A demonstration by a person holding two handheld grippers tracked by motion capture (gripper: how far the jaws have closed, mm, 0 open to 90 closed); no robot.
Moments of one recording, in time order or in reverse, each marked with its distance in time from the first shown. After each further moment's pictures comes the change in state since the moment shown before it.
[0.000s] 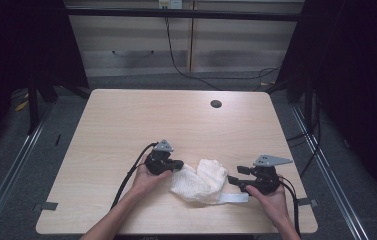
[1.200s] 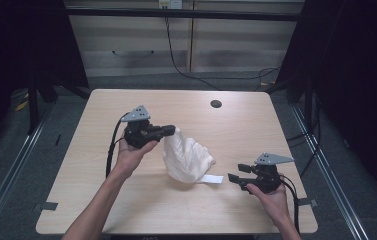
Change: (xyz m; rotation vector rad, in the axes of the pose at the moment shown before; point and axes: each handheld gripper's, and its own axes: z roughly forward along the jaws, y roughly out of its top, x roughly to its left) left arm -0.004 0.088 -0.110 -0.351 0.017 0.059; right arm -0.001 0.005 -0.003 -0.017 -0.006 0.004
